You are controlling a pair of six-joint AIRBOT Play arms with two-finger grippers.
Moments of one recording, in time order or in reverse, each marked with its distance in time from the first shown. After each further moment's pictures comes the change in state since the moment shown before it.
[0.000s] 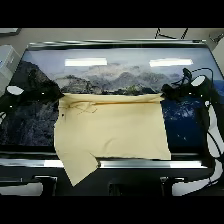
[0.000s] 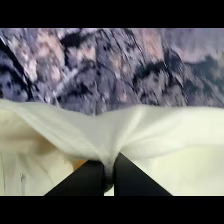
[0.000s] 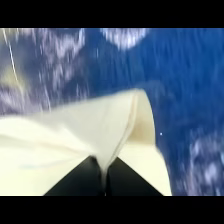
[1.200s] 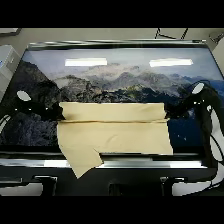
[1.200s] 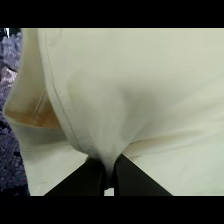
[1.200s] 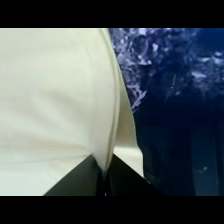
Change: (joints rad) left arm -0.024 0.022 -0.095 0.351 -0.387 -0.164; right arm -0.037 0.048 -0.121 -0.232 0.427 0.008
